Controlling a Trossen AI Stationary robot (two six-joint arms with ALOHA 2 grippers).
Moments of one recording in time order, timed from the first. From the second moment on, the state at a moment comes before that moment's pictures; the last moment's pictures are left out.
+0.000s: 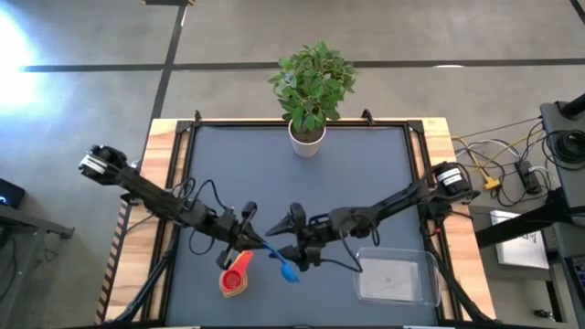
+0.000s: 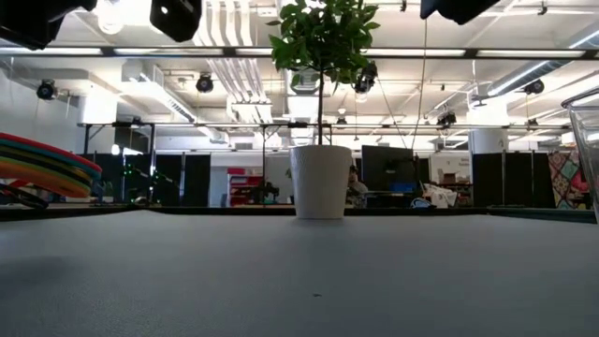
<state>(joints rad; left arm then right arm) -0.44 1.32 0.45 1.04 -0.08 -0.17 0.30 1.86 1.12 0.93 0.02 -0.92</state>
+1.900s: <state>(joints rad) -0.43 0.89 0.40 0.36 -0.39 -0.53 0.27 1.87 1.28 0.40 0.00 -0.80</state>
